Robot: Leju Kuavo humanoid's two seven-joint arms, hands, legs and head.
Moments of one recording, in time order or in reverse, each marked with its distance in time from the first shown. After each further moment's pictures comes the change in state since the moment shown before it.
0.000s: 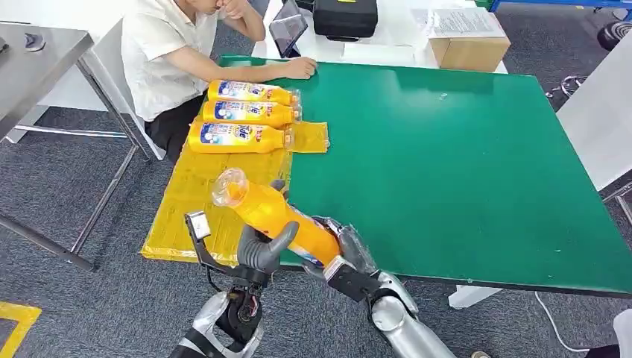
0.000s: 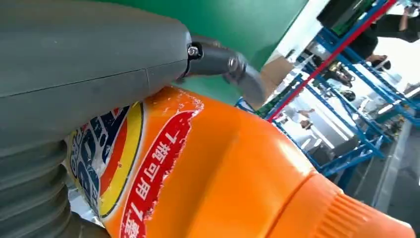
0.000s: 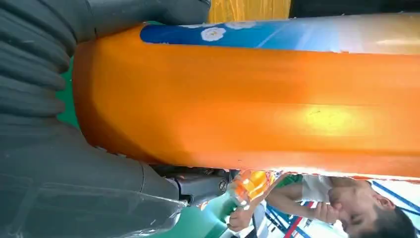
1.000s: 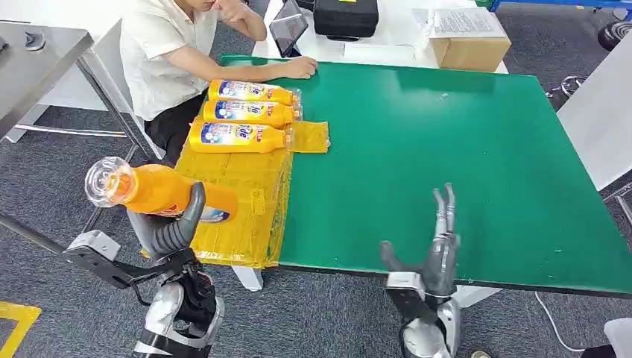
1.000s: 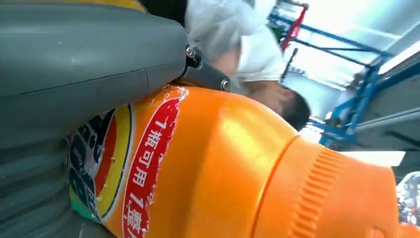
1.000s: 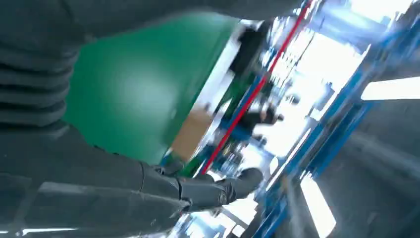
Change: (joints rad) left arm 0.060 0.016 0.214 -0.319 -0.416 0.553 -0.312; right arm 0.289 0.072 -0.408 -0.426 0.122 -0.535 -0.055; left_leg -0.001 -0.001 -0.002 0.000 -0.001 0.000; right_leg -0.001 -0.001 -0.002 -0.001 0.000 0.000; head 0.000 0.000
